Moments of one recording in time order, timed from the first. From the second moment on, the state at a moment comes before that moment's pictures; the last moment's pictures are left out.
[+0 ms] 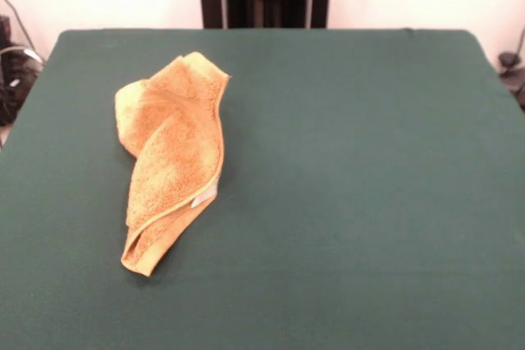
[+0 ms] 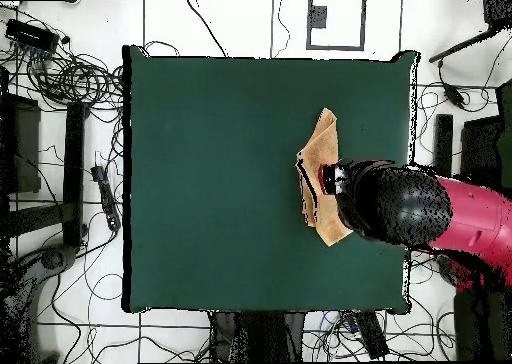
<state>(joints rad) -0.74 -1.00 0.47 1.74 -0.24 0.76 1.45</state>
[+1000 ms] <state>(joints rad) -0.75 -0.87 0.43 1.88 -0.25 0.53 1.45</state>
